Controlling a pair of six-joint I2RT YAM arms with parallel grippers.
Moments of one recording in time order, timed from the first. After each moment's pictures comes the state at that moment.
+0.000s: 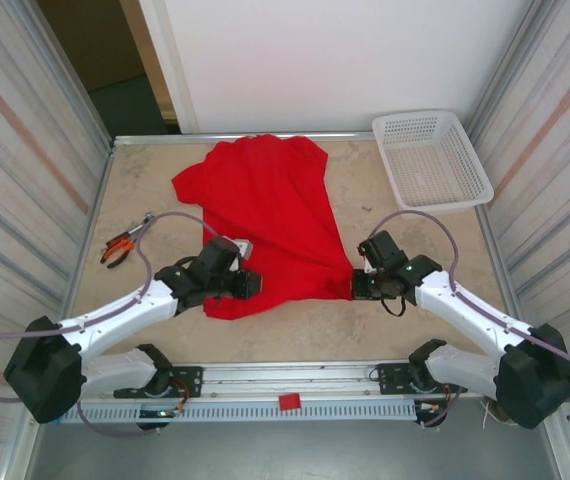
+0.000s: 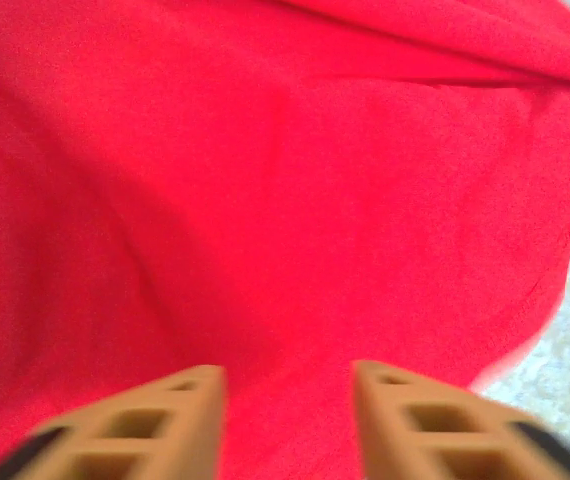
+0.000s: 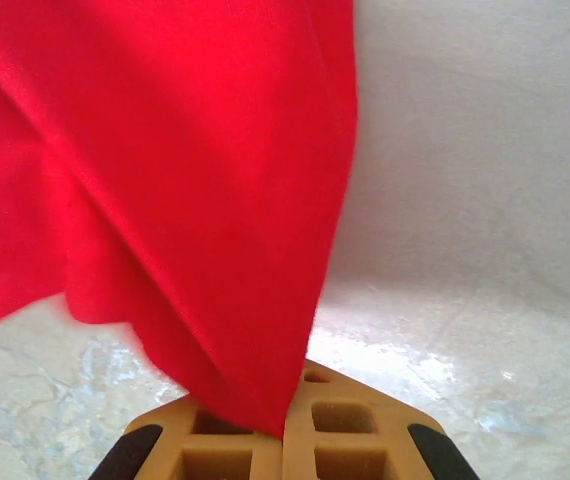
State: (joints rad) left arm -0.74 1.15 0.64 -0.41 0.08 -0.54; right arm 0.56 1.09 0.66 -0.71 -0.08 0.54
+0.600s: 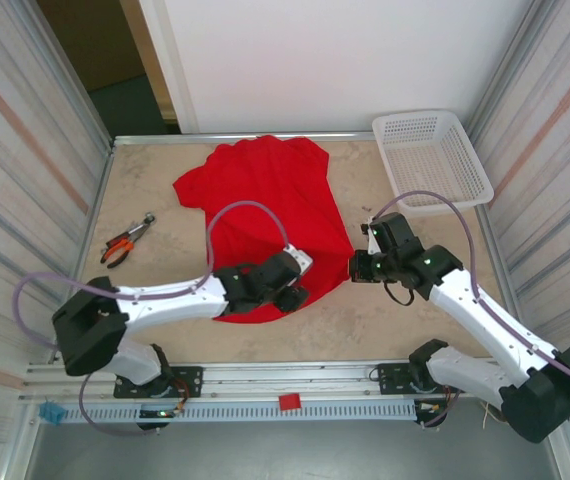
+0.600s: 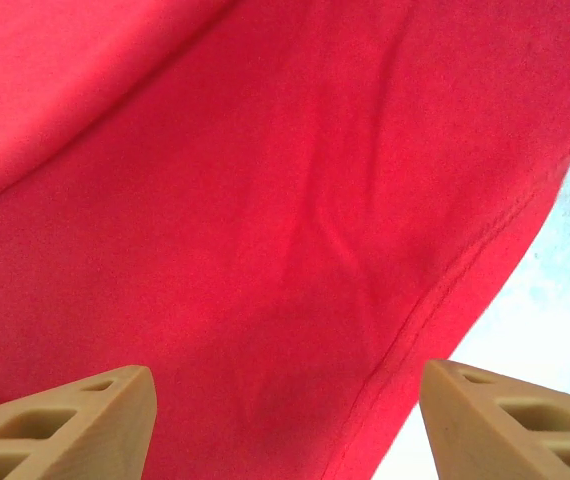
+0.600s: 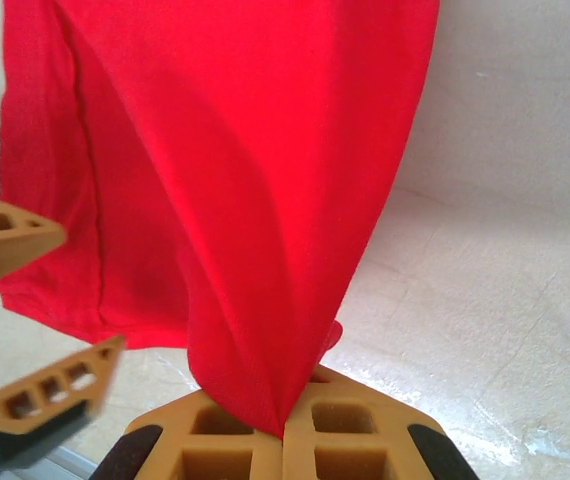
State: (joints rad) left arm -1.08 1.49 0.88 -0.27 -0.23 -0.18; right arm 0.55 1.01 0.85 -0.78 -0.14 0.54
